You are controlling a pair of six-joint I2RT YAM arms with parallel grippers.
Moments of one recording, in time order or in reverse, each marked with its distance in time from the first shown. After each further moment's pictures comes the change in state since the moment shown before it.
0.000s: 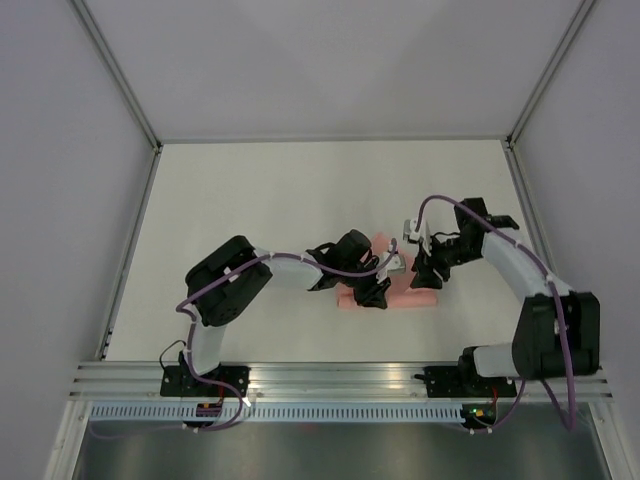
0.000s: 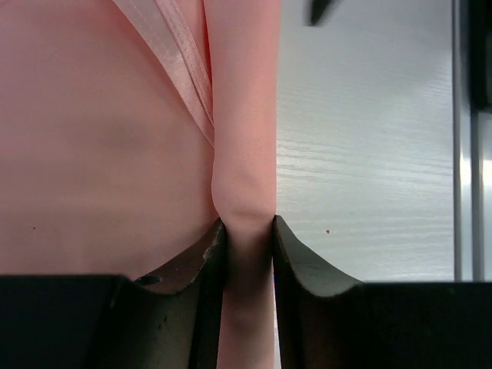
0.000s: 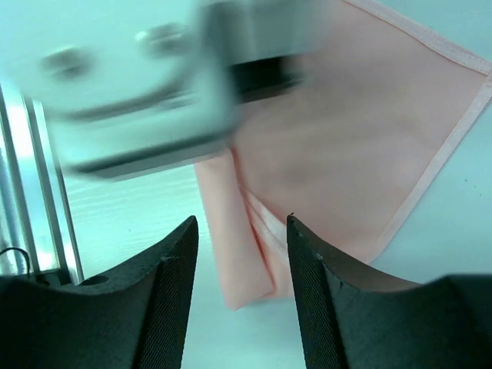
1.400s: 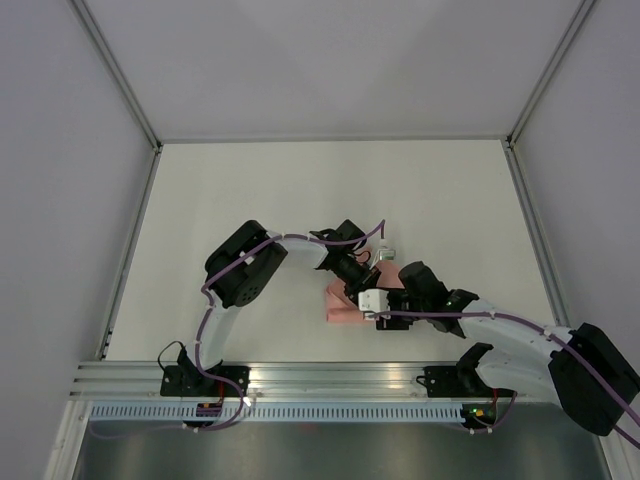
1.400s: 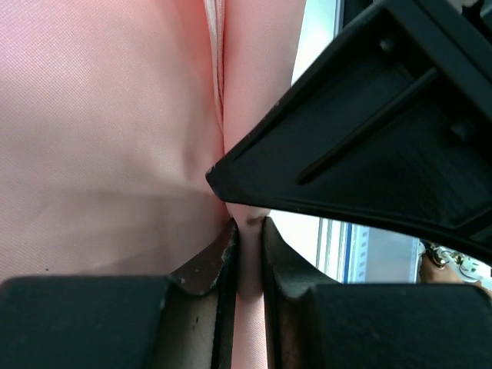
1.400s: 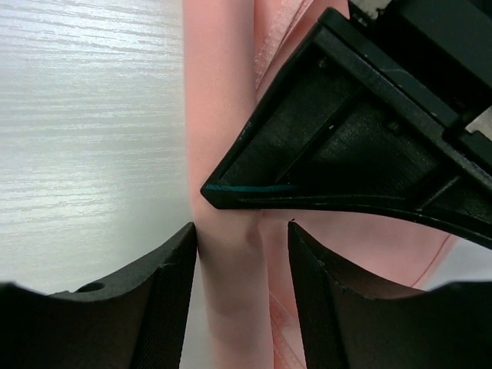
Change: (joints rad) left arm 0.138 0.208 0.222 -0.386 0.487 -0.217; right arm 0.655 -0.424 -0.645 0.824 0.495 0.354
